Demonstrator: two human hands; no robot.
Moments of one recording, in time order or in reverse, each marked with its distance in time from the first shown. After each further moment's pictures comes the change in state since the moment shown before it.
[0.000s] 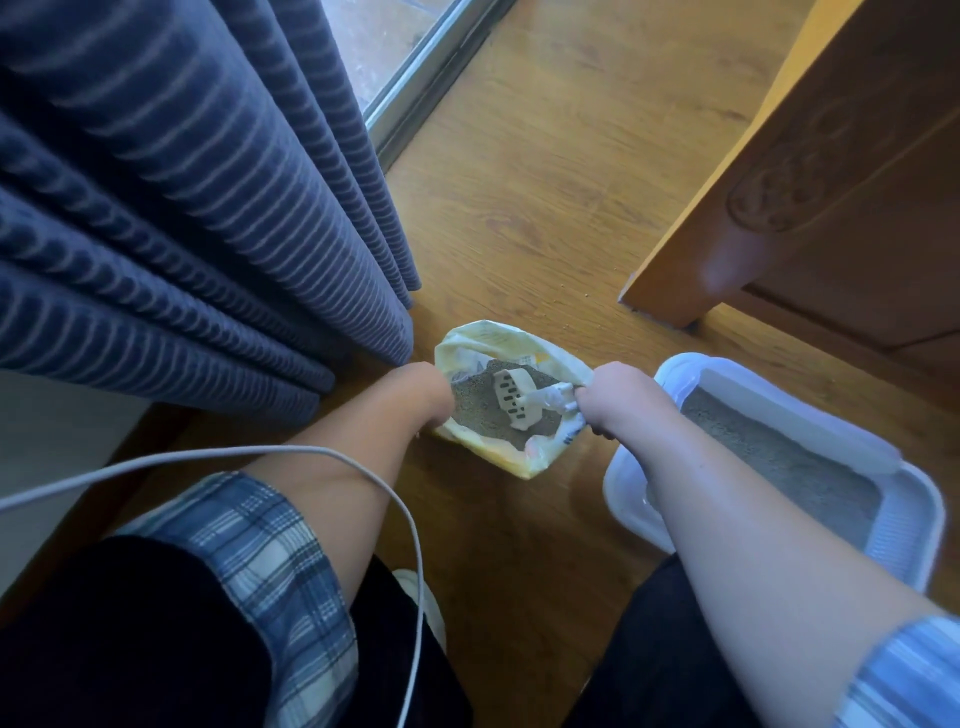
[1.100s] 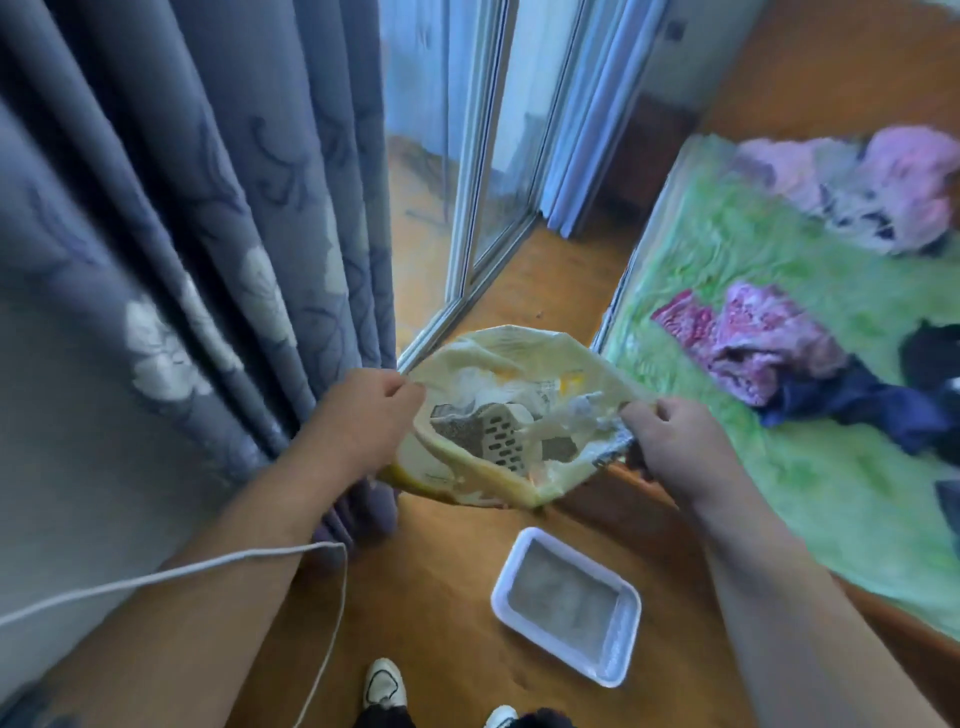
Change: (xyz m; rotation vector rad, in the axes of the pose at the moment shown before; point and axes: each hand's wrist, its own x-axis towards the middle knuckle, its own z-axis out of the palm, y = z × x) left_hand -0.662 -0.085 -0.468 -0.667 0.641 0.538; right_hand -0.637 -0.039 -0.541 0.622 0.601 -0.264
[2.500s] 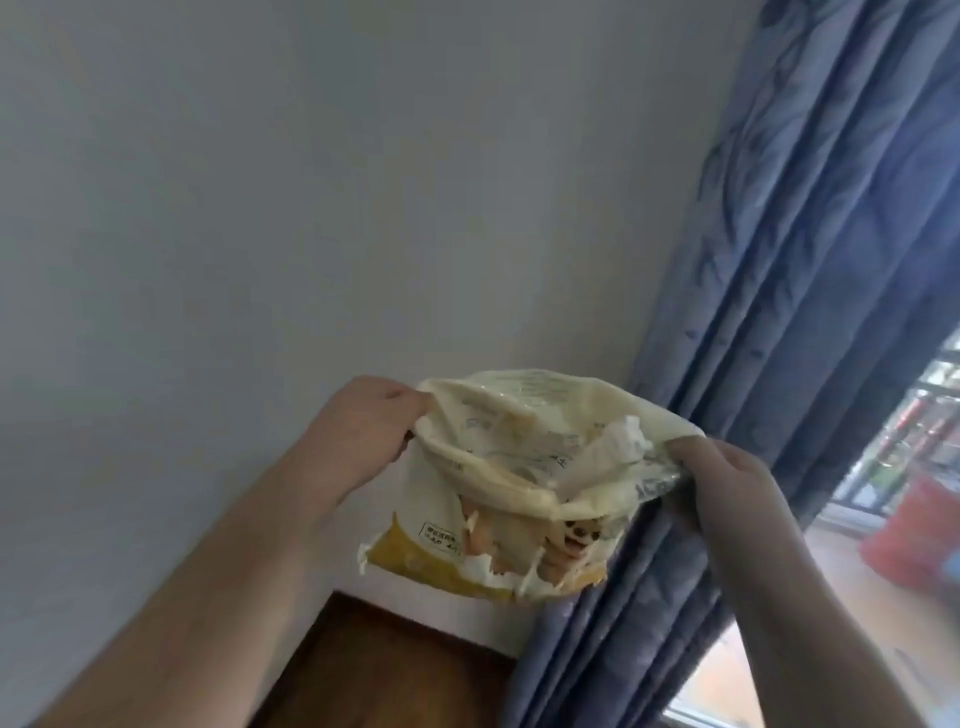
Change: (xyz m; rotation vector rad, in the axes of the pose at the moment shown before) left_hand -0.386 0.126 -0.077 -0.291 1.254 -0.519; right_hand -0.132 -0.180 -0.056 0.539 -1.059 -0.846
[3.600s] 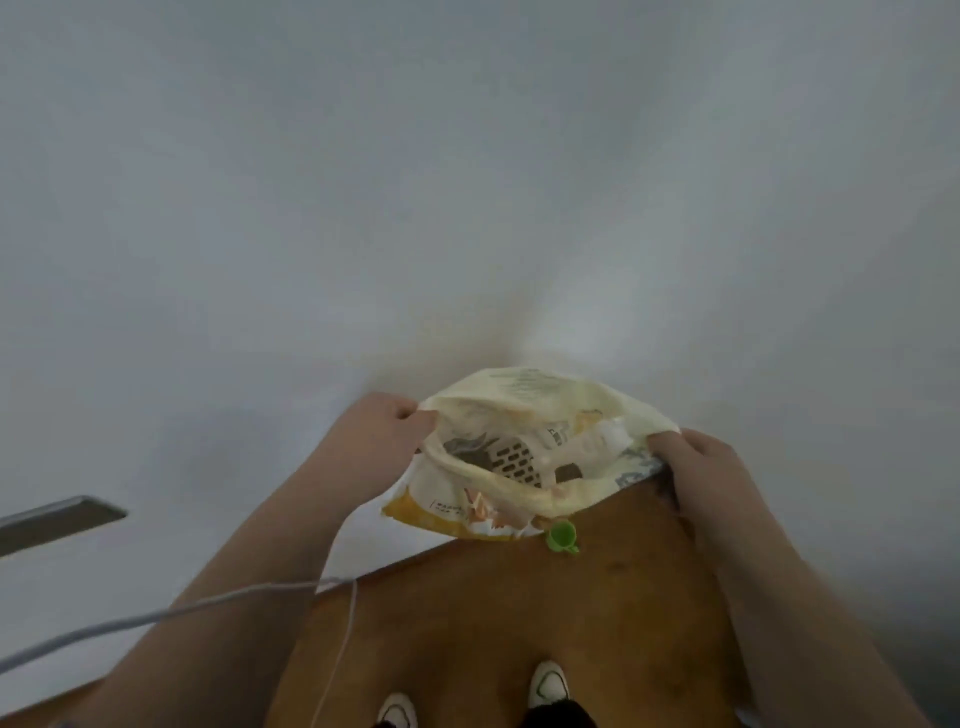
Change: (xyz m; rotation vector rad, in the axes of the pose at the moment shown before) left_hand -0.250 -0.279 -0.282 0.222 0.536 -0.854; right_hand -0.132 0.125 0.458 -0.409 -1.010 0.131
